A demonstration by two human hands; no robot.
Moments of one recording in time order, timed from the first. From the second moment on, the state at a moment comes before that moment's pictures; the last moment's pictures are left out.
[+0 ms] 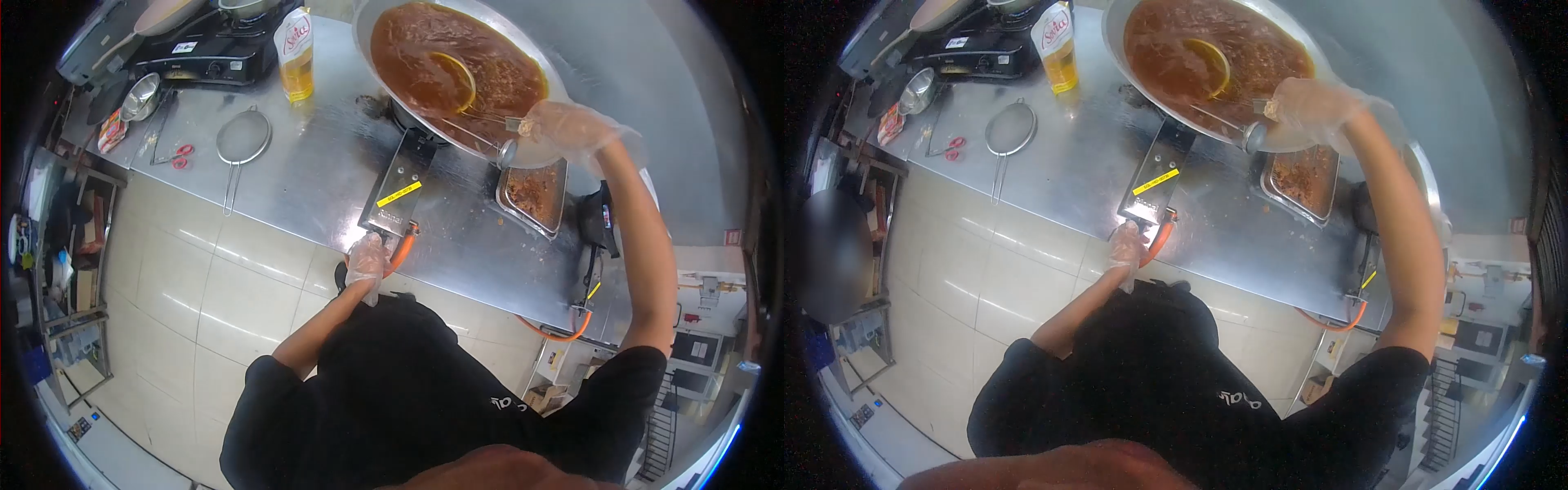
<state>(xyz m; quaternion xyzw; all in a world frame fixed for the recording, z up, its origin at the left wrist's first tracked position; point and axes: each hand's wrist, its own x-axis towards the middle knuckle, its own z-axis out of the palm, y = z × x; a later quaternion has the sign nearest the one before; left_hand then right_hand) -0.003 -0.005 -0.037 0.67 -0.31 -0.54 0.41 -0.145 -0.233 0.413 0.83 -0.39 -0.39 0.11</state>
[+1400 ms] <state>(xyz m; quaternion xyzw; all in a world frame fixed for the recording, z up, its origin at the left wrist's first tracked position) -0.120 0.072 0.030 0.72 -0.31 -0.34 0.52 -0.469 -0.140 0.147 0.63 -0.75 0.09 -0.18</state>
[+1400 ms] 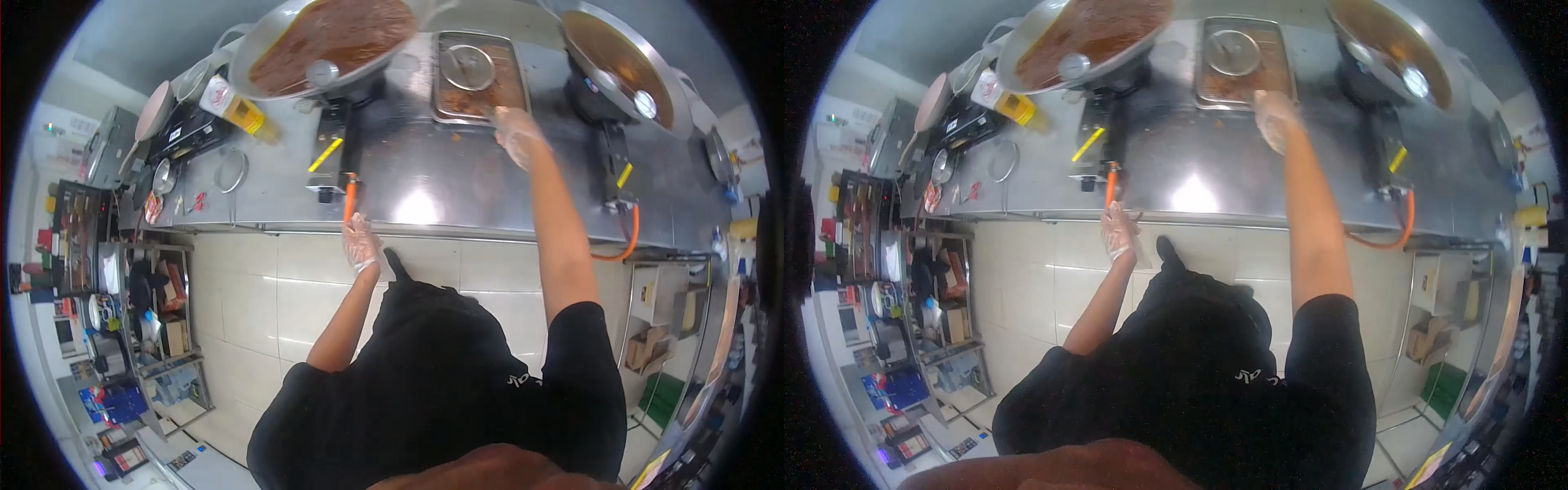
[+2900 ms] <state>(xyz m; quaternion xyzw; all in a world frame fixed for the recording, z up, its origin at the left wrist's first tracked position) -1.324 0.314 0.184 0.02 -0.71 -0.70 0.06 -1.225 0.797 0.171 -0.26 -0.76 0.58 0.13</state>
